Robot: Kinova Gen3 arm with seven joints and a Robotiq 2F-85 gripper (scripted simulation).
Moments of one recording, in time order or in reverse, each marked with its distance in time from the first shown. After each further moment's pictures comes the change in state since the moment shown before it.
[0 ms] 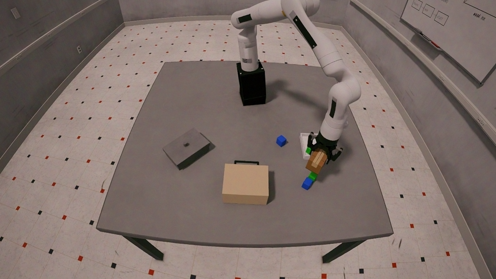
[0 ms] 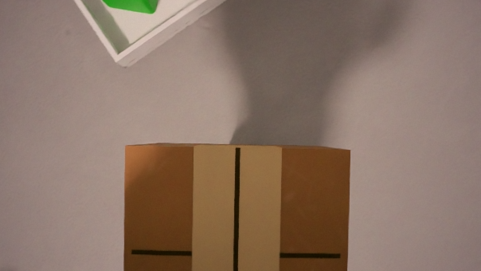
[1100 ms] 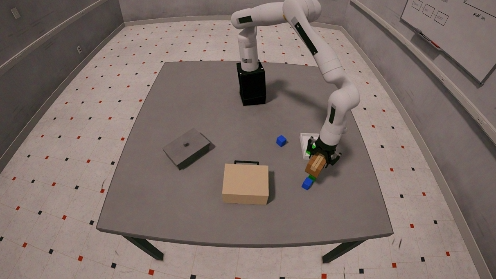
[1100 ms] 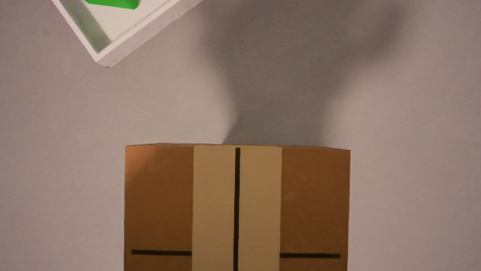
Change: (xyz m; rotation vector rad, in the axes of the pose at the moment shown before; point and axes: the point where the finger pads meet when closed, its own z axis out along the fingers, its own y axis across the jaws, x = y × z) arm 0.001 0.004 0.022 0.003 0.001 0.032
